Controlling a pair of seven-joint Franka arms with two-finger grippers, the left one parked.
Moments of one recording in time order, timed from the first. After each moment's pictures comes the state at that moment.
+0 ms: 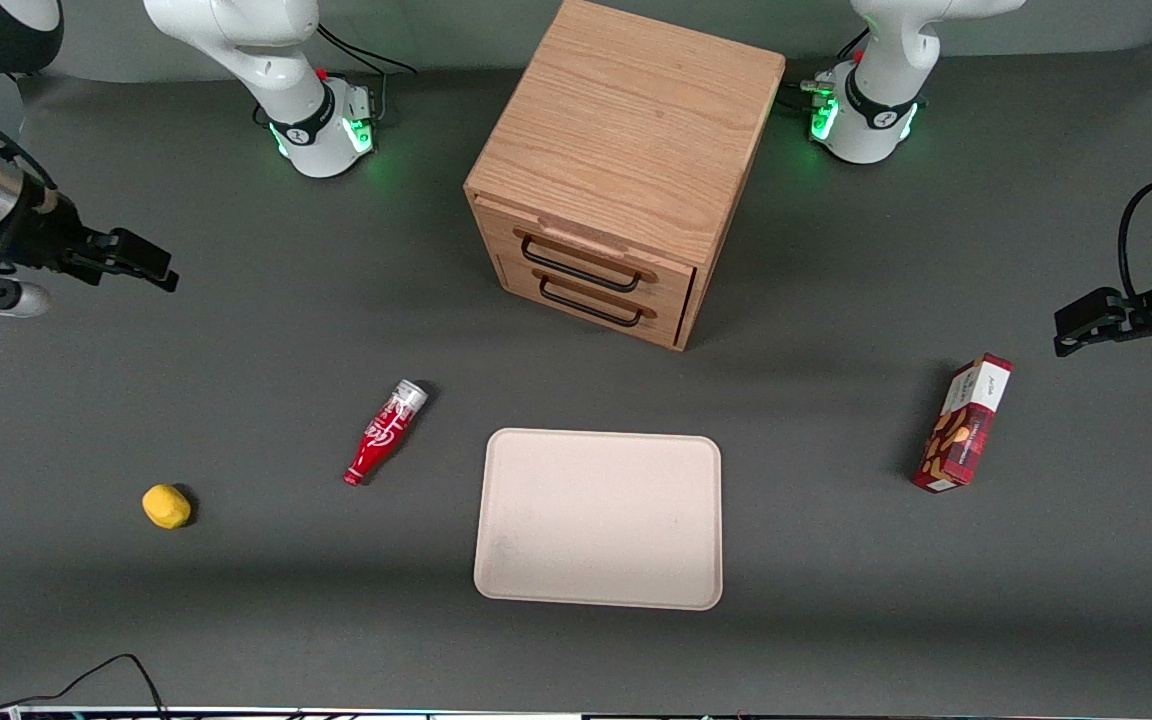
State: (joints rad) arm -0.11 -0.07 0.20 -1.71 0.07 1.59 0.19
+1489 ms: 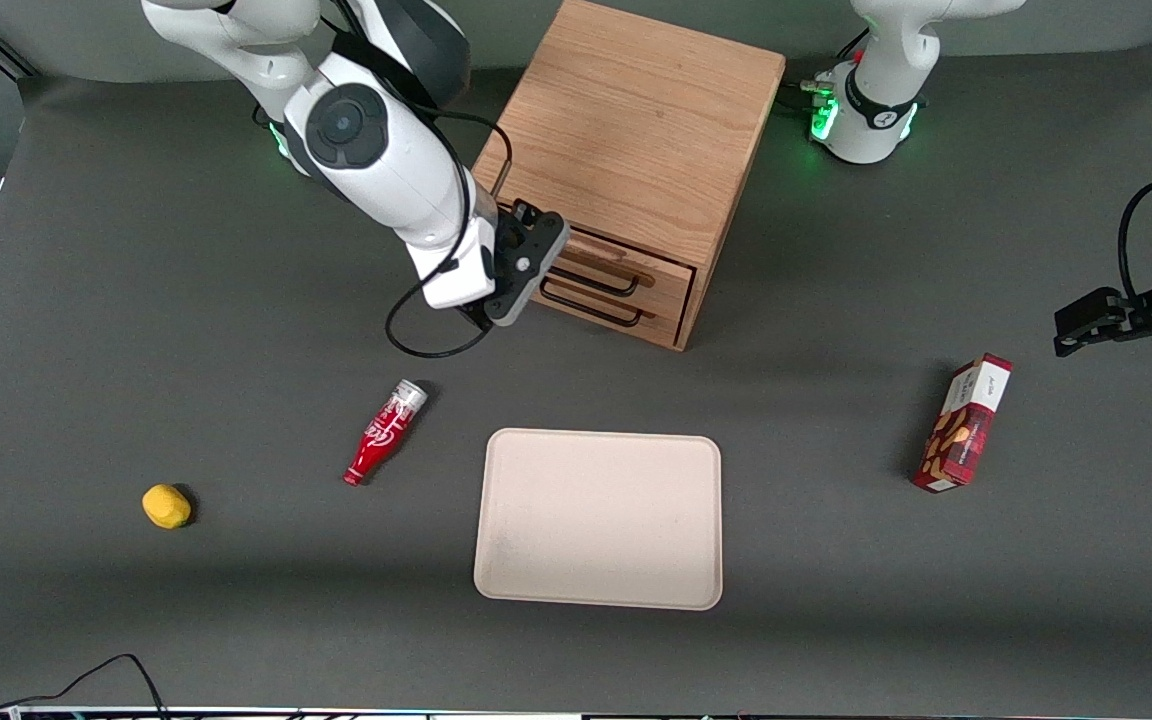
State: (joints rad) arm 0.01 0.36 0.77 -1.65 0.01 2.04 -0.22
